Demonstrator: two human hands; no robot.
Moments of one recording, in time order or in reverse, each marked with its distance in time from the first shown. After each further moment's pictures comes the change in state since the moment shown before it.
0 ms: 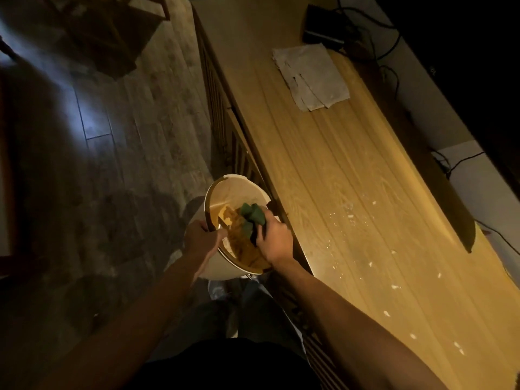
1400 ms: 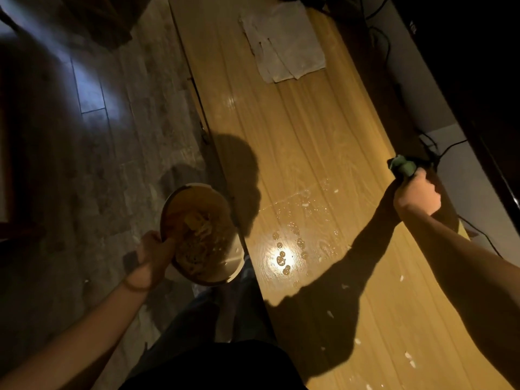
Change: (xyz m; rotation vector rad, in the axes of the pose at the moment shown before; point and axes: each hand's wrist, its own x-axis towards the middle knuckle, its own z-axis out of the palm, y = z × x) left_hand -0.029 -0.062 0.065 0.091 0.250 -0.045; right_hand 0.109 0.318 -0.264 -0.367 0.283 0.534
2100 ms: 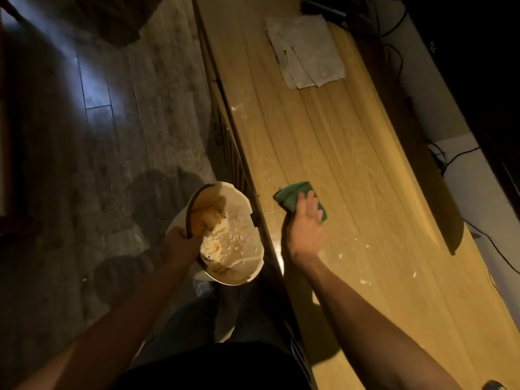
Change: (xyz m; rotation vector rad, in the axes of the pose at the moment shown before) left_hand -0.004 -0.004 -0.009 0.012 -0.066 0.003; right_hand -0.254 -0.147 0.073 -0.089 -0.107 -0.419
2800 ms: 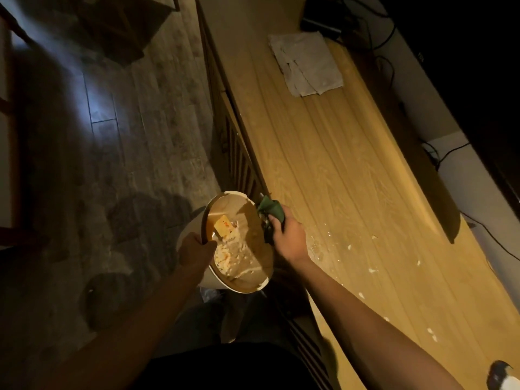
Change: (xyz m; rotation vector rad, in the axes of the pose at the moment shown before) left_hand -0.011 -0.015 -0.015 -0.036 -0.097 0.000; right_hand -0.046 -0.044 -0.003 0.724 -0.072 -0.120
